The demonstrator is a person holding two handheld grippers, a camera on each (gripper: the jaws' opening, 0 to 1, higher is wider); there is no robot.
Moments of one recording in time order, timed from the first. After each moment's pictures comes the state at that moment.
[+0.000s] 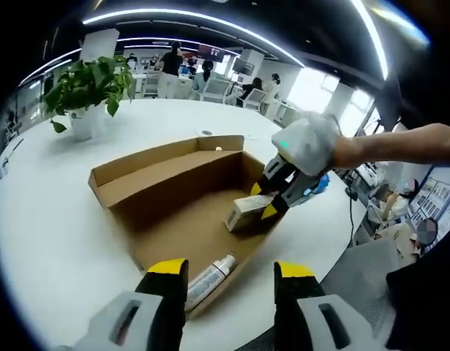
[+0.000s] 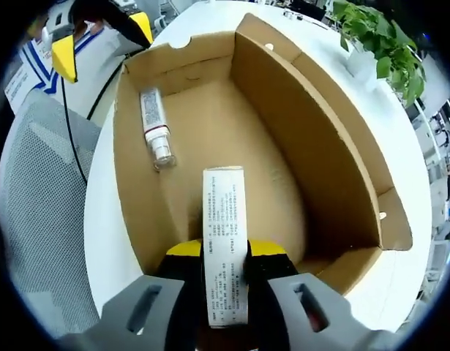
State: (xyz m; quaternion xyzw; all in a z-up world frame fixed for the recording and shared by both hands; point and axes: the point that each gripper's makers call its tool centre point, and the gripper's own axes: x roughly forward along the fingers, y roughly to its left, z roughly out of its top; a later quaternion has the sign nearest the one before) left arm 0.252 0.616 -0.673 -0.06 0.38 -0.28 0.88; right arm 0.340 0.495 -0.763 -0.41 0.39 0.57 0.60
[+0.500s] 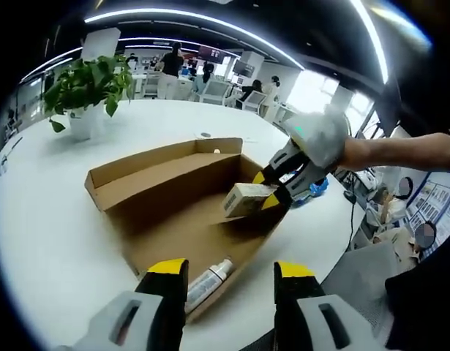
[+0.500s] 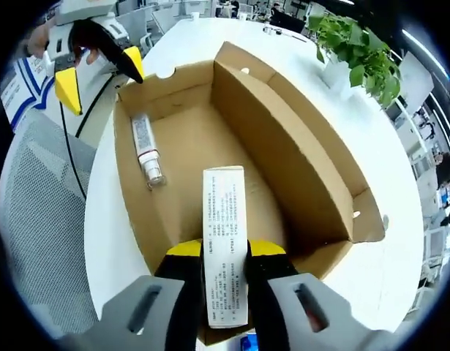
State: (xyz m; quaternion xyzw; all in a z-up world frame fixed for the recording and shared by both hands) left arm 0.257 0.612 -0.671 -0.07 0.37 -0.28 0.88; right arm 0.351 0.498 -0.731 -0.39 0.36 0.56 0.64
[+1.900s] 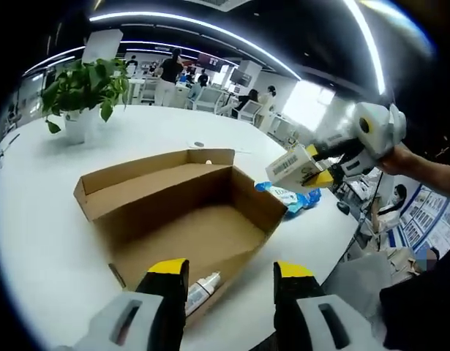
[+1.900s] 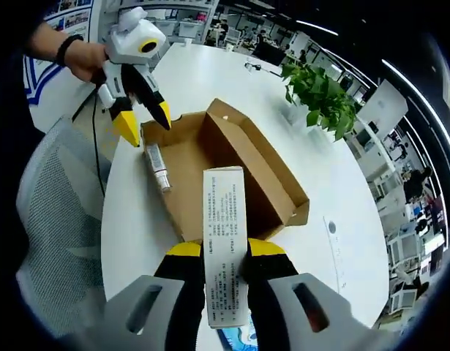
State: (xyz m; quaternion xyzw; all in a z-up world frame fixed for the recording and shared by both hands) left arm 0.264 0.595 -0.660 -0.10 0.35 -0.30 0.88; right arm 0.323 0.444 -0.621 -0.40 0.26 0.52 0.70
